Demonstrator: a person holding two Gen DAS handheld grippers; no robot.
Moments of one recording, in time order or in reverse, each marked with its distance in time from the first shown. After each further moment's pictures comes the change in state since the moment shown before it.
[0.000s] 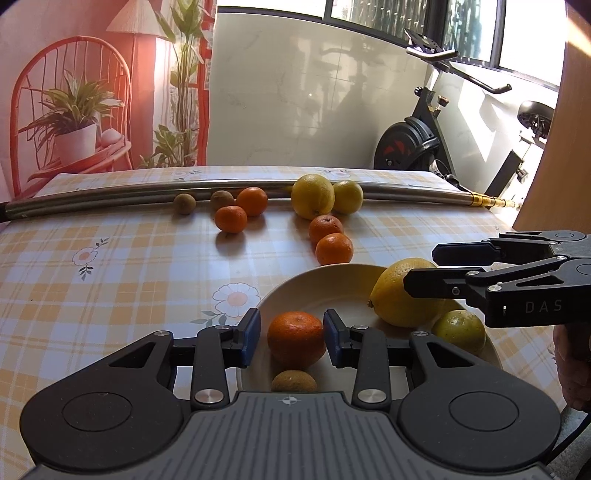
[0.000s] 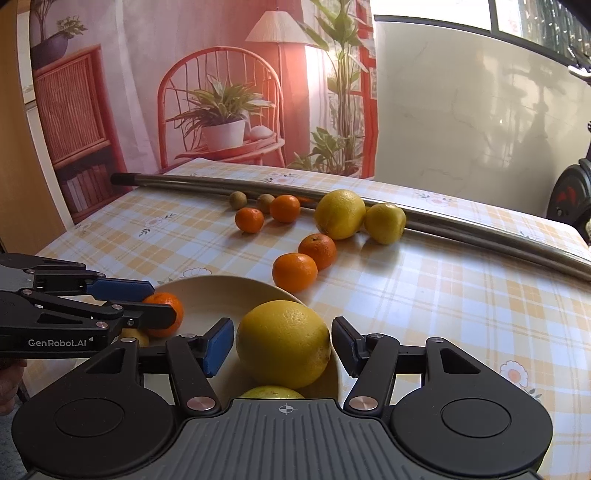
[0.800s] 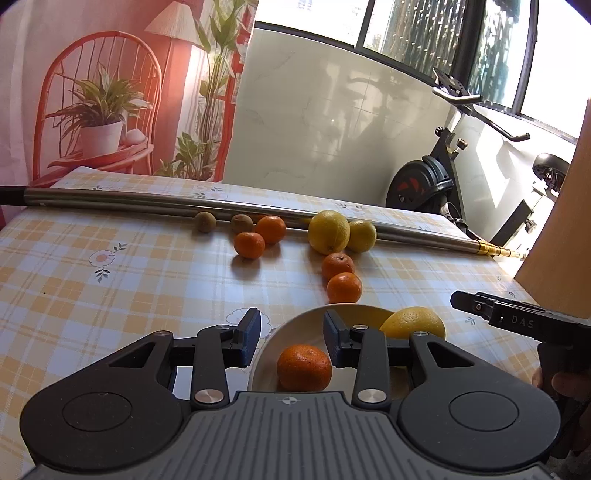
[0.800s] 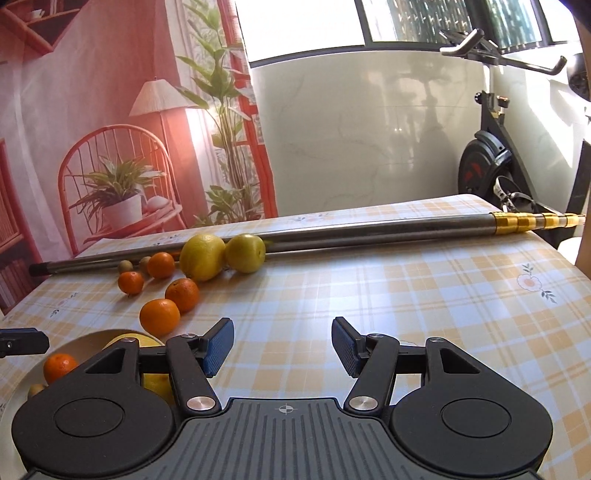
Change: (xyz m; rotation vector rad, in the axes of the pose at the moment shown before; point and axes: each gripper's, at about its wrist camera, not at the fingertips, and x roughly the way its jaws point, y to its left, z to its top) left arm -0.012 0.015 0.011 -0.141 -0.069 0.013; right arm -0.009 -0.081 -0.040 0.262 -0.201 -0.222
